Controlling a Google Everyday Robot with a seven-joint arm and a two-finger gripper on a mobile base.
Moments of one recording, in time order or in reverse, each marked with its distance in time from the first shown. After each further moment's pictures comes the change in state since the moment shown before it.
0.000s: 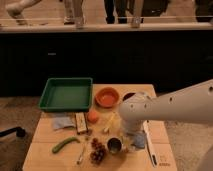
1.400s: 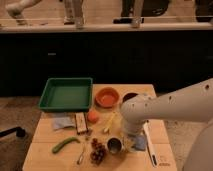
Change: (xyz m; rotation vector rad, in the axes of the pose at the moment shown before) arm -0.003 -0.004 0.012 0.042 0.011 -0.003
